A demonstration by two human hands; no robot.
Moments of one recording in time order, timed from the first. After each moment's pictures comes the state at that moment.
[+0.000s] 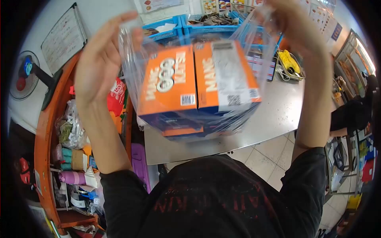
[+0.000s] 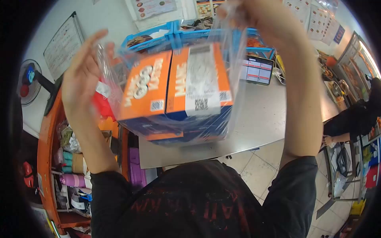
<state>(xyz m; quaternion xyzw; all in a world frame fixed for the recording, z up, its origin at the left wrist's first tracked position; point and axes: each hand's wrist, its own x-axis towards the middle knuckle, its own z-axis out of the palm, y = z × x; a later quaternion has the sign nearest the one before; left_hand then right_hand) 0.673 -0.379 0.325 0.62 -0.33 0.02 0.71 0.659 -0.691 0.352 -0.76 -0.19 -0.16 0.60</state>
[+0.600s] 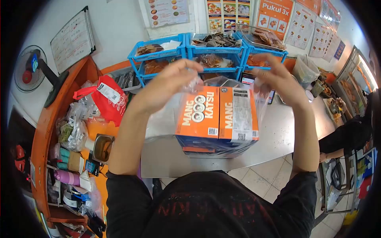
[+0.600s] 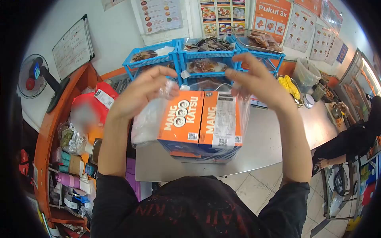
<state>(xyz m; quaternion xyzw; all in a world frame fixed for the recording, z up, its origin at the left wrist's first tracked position) 0.711 -0.456 0.274 0.69 -0.32 -0.15 0.63 0.665 -0.731 0.301 -0.84 -0.09 -0.05 0.54</state>
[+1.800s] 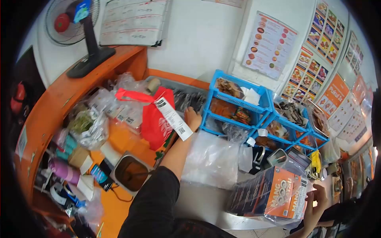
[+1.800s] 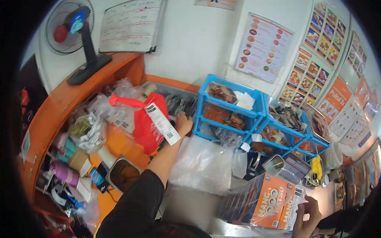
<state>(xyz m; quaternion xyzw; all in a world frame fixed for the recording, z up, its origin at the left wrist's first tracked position) 1.003 -0.213 0.019 0.86 0.18 0.28 0.39 0.639 -0.610 0.253 -0.91 0.00 -0.30 0.27</state>
